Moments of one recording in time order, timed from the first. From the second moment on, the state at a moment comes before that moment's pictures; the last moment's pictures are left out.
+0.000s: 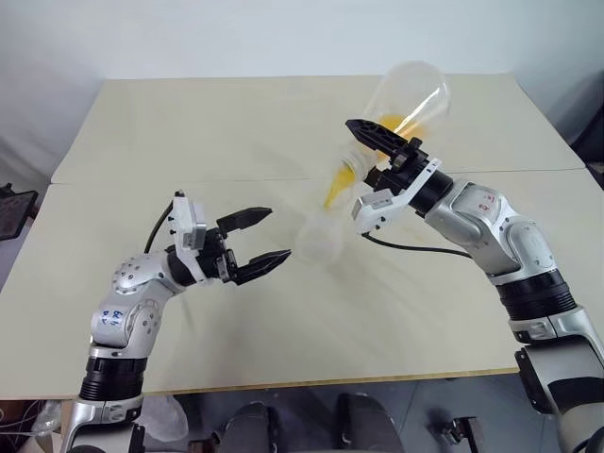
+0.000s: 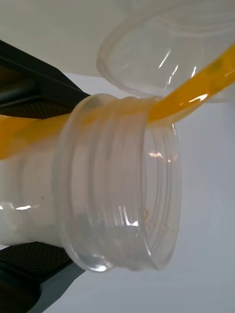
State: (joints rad) left arm -0.34 0.47 0.10 -0.15 -0.62 0.29 -0.96; right arm -0.80 -0.66 0.23 0.17 -0.83 -0.57 0.09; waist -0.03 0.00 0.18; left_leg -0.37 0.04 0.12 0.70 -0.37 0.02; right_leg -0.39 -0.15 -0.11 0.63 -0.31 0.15
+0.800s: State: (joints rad) left arm -0.33 0.46 0.10 -0.16 -0.62 0.29 -0.95; right arm -0.81 -0.67 0.23 0.17 -0.91 -0.57 0.03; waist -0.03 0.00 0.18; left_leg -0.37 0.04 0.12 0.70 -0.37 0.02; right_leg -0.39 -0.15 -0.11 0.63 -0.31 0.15
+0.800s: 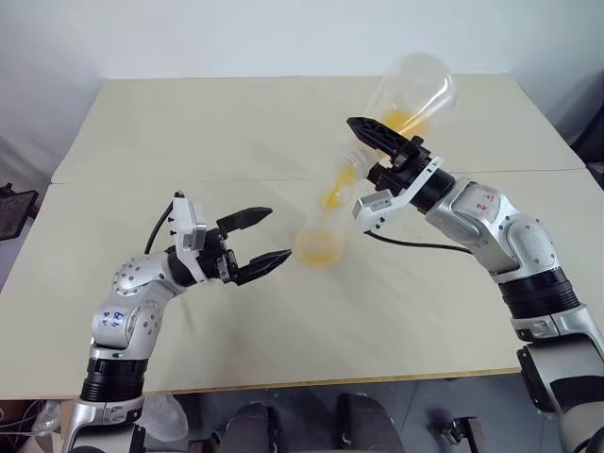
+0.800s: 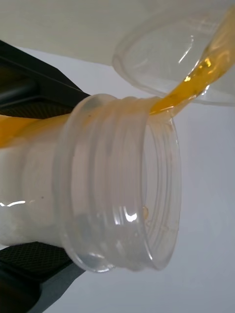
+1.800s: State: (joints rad) left arm -0.30 0.44 0.10 -0.19 -0.62 0.24 -0.91; right arm -0.85 -0.69 0.27 0.21 -0.96 -0.59 -0.03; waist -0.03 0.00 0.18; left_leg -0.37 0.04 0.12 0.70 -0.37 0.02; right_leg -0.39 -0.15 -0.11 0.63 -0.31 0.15
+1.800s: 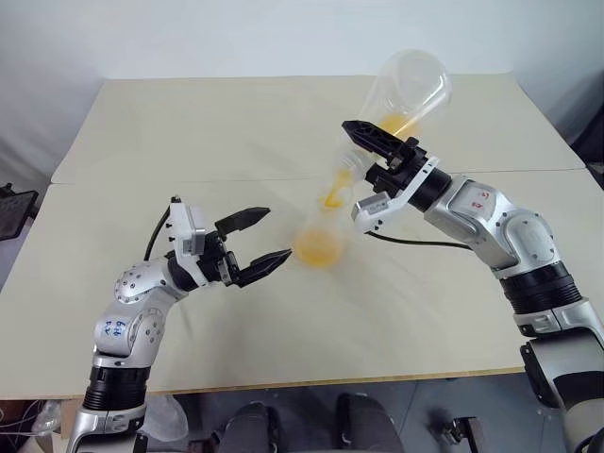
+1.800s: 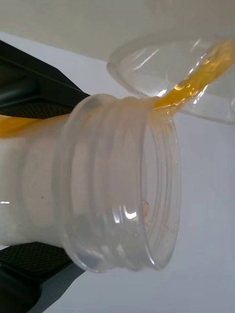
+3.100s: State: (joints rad) left arm -0.30 0.42 0.10 -0.18 -0.62 0.23 -0.89; right arm -0.86 -0.70 0.31 0.21 -1.07 -0.59 -0.19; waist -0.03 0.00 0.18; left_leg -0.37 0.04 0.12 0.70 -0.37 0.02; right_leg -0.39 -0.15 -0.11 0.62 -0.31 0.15
